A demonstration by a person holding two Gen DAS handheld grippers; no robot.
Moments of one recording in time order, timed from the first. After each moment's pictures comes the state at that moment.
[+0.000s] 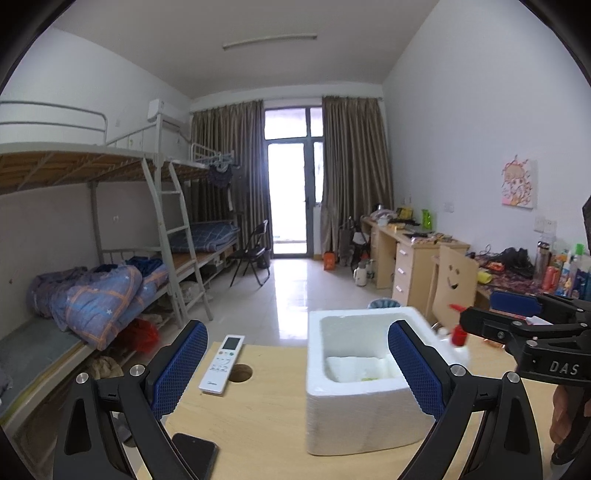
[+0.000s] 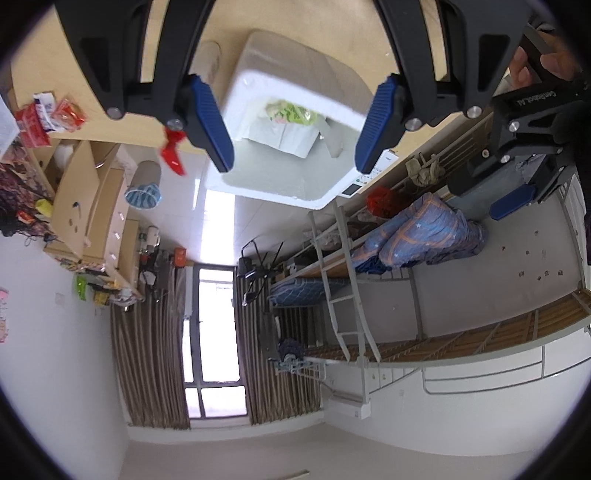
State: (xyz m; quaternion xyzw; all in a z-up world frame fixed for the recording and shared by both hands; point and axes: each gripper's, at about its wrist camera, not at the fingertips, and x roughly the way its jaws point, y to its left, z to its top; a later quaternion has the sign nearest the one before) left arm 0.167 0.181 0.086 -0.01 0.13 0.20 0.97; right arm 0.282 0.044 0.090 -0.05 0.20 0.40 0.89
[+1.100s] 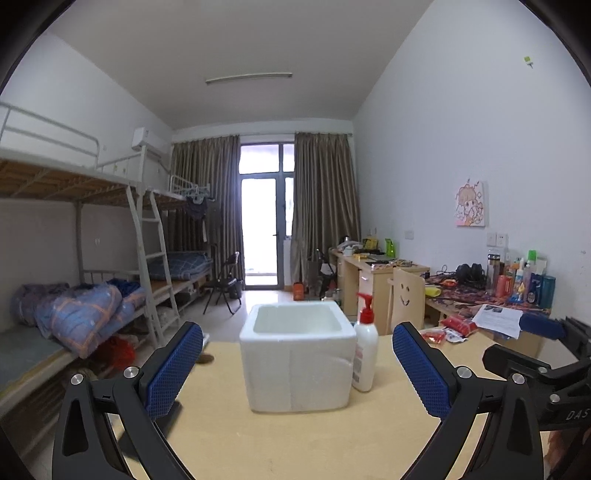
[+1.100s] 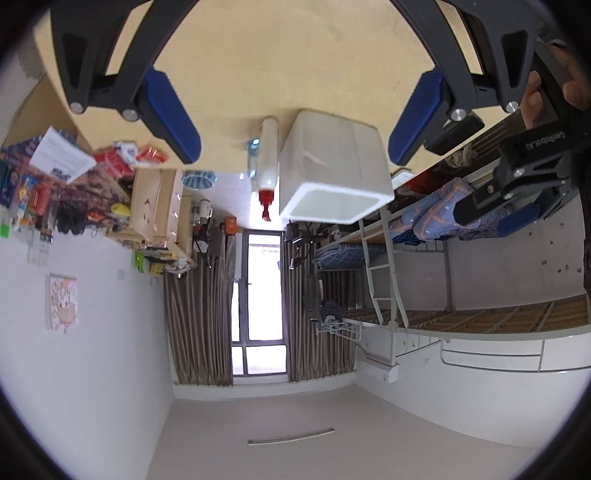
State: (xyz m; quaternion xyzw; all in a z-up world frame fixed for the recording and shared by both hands) left arm 0.040 0.065 0.057 0.00 0.05 0.14 0.99; right arm 0.149 -0.074 0.050 -0.03 0.12 0.31 0.94
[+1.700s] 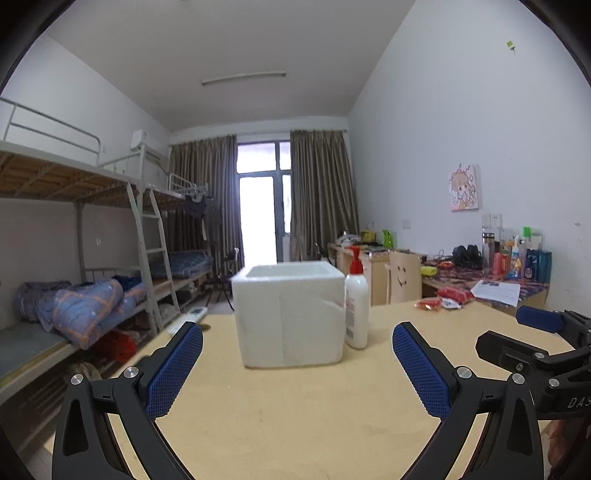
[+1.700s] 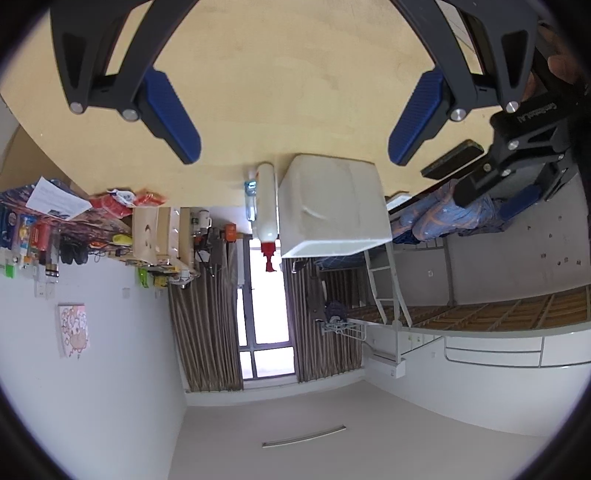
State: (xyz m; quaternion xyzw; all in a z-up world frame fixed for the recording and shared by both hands) left arm 0.013 0.043 -0.022 0.01 0.05 0.14 0.99; right arm 0.119 -0.094 -0.018 0.00 0.13 0.31 0.94
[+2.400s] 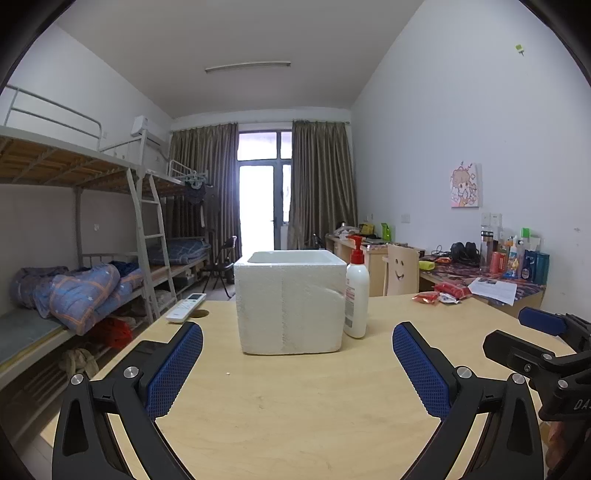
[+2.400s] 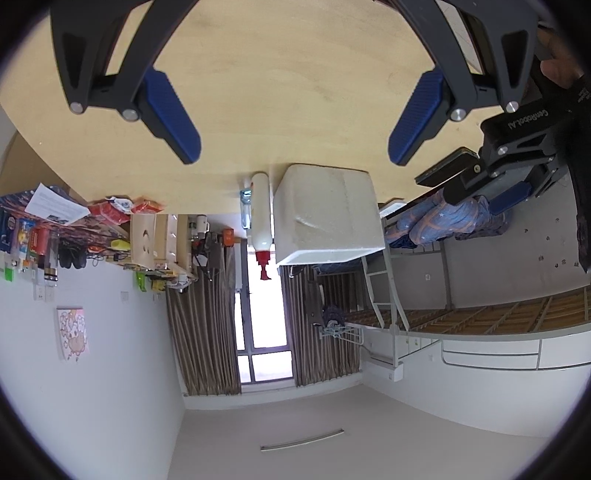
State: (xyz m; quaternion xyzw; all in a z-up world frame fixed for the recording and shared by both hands) left arm 0.008 0.052 -0.026 -0.01 0.07 0.13 0.99; right arm 0.108 -0.096 -0.017 0.00 0.13 0.31 0.94
